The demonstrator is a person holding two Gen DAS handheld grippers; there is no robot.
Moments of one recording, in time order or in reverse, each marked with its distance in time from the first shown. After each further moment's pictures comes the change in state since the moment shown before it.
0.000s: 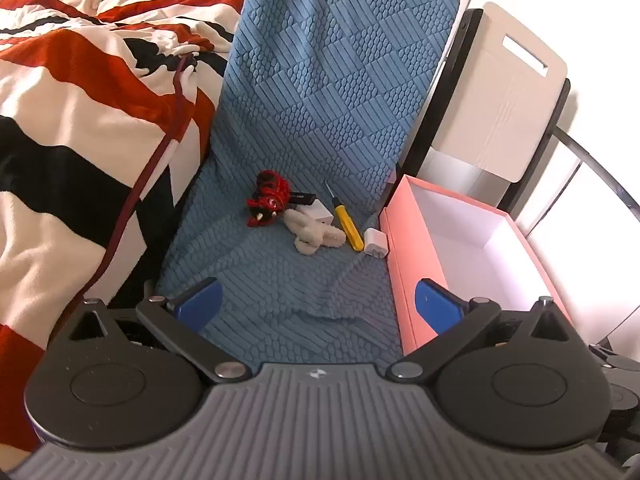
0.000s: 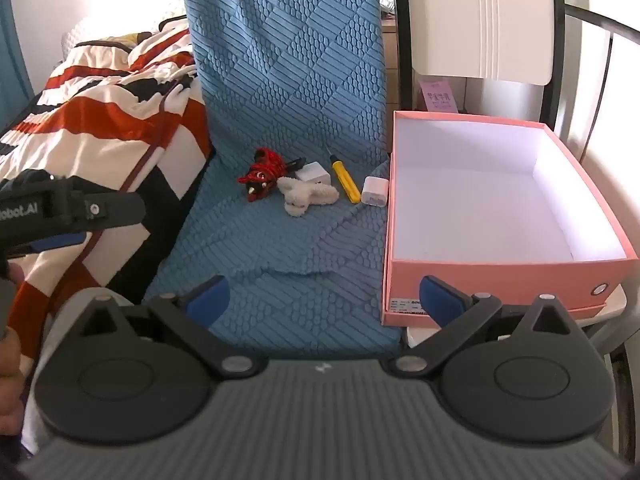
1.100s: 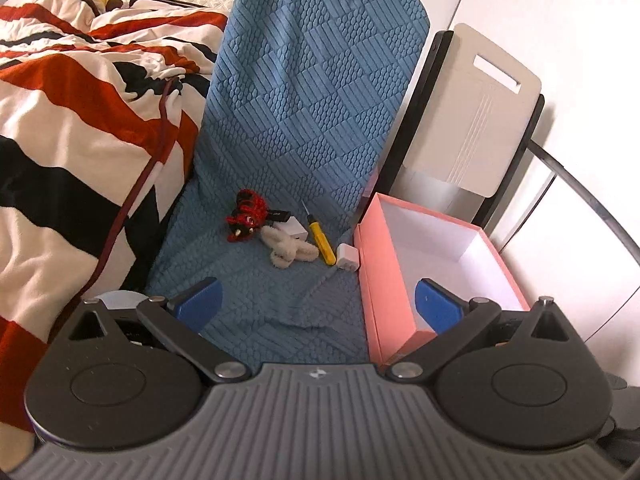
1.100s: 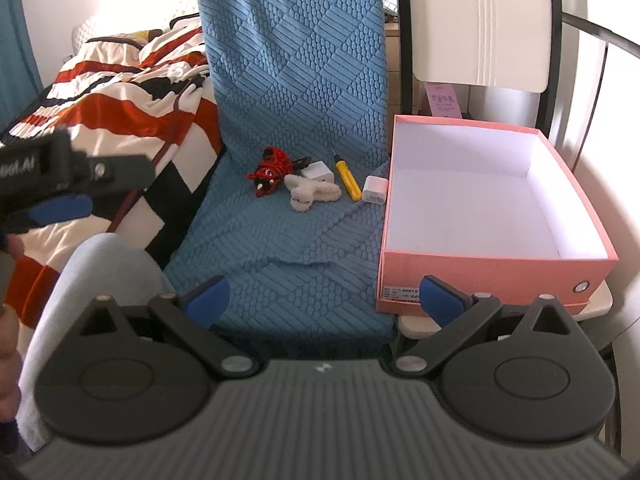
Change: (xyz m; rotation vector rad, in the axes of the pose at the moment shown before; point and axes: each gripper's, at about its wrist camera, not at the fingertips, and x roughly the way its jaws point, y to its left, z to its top) left arm -0.040 -0.022 0.003 -0.007 -0.050 -0.056; right arm -0.033 0.000 -0.002 -0.040 0.006 0.002
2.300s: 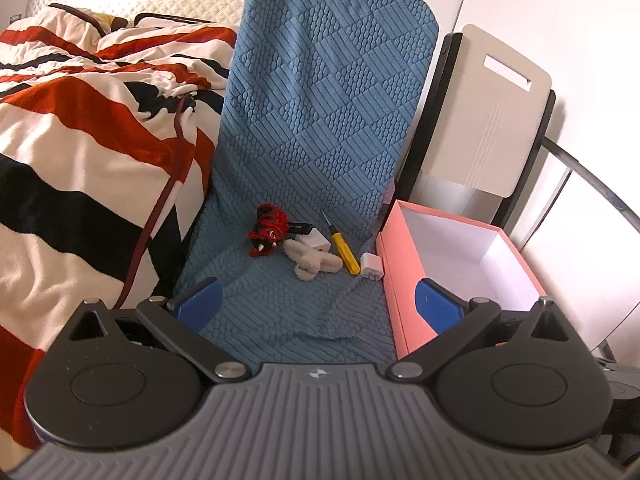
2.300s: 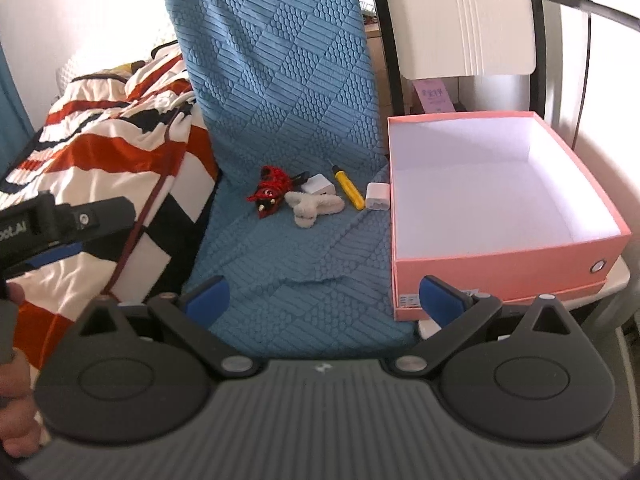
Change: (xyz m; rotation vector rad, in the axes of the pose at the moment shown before) left arm 0.000 0.006 0.008 0.051 -0.020 0.057; right arm 0.008 -0.003 0.009 0.127 -0.024 0.013
